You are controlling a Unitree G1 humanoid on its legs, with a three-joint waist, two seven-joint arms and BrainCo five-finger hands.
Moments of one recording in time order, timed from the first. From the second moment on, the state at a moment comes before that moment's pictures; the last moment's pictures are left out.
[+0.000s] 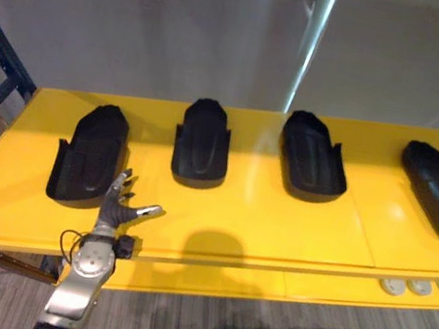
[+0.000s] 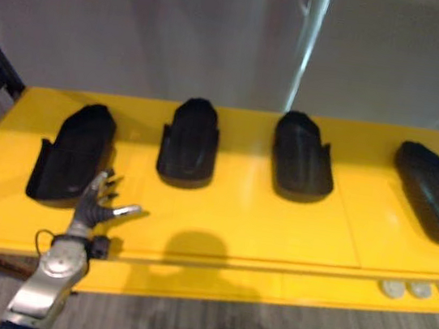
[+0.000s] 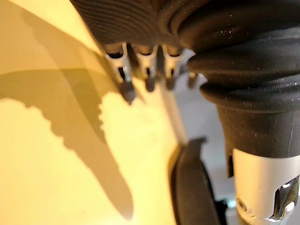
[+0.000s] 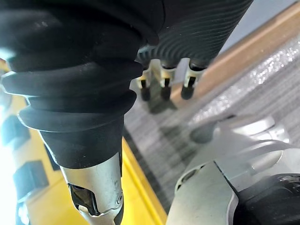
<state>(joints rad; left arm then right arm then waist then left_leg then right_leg) 0.08 0.33 -0.04 -0.13 -0.06 0.15 0.23 0.23 -0.06 -0.29 1.01 0.26 -0.06 0.00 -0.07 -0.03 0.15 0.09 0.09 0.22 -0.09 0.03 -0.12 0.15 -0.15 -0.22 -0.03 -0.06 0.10</state>
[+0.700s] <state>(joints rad) 0.02 0.29 -0.06 -0.23 -0.12 -0.18 0.38 0.24 -0.03 -0.54 0.90 0.38 -0.16 -0.60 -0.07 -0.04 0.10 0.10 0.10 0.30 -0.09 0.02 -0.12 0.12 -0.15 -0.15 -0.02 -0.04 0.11</state>
